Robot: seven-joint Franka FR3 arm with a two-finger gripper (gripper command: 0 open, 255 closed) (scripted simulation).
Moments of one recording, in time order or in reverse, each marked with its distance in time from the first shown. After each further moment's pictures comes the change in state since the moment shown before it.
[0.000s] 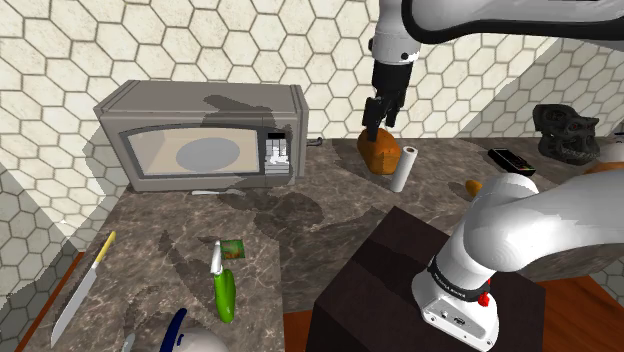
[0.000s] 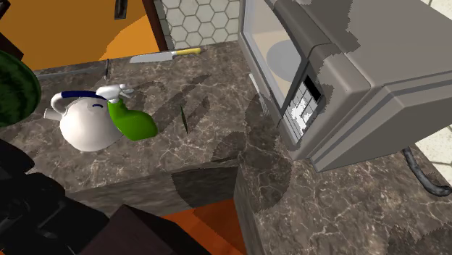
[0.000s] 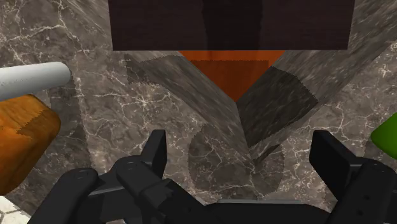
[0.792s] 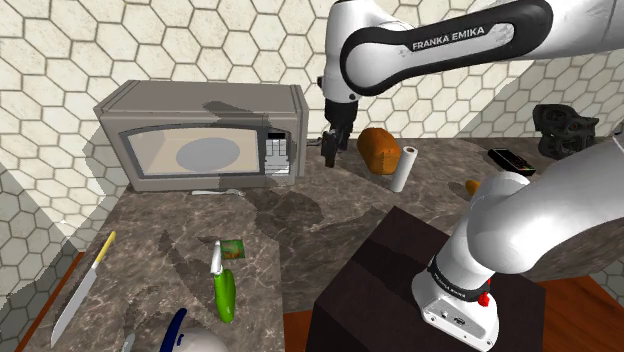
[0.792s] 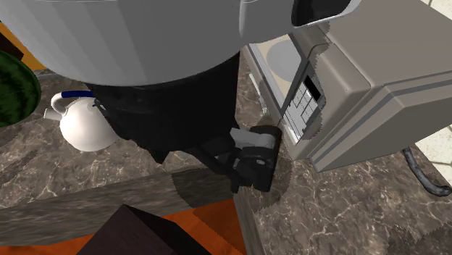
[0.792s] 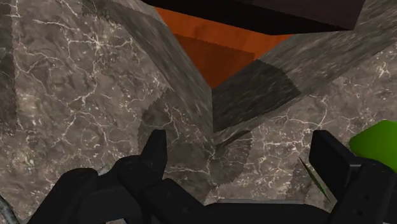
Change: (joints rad) arm 0.088 0.272 0.015 -0.044 0.031 0.335 -0.135
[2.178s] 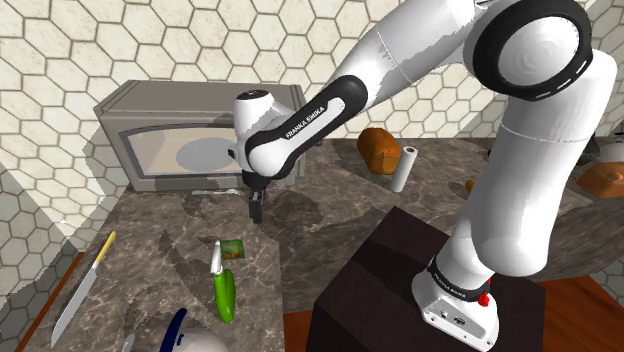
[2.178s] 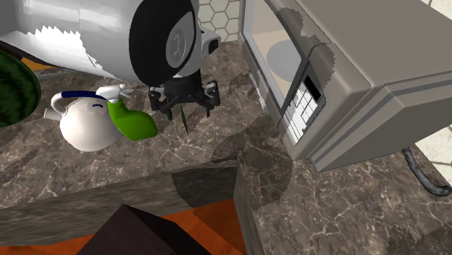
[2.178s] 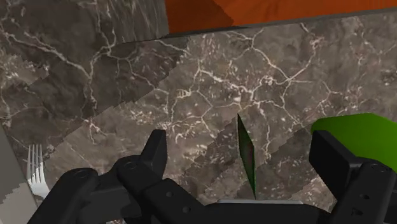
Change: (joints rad) arm 0.148 0.701 0.104 0.264 0.021 0.479 -0.267
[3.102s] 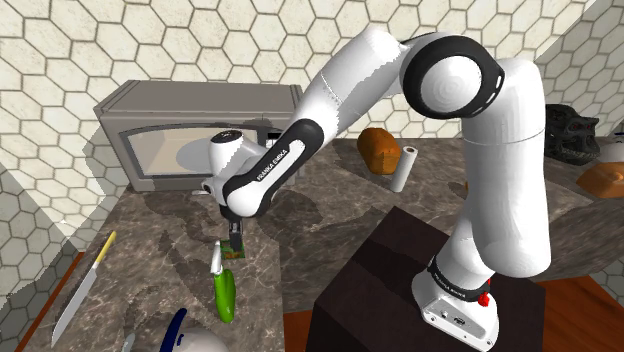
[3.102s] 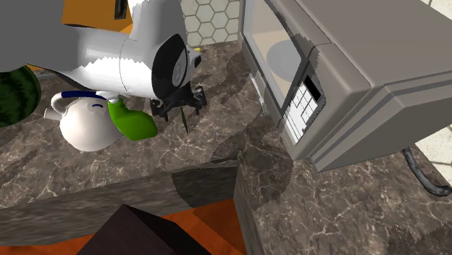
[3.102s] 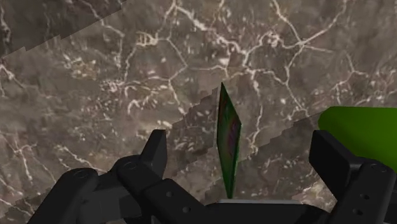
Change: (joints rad) arm 0.059 0.286 0.029 0.162 -0.052 0.133 -0.046
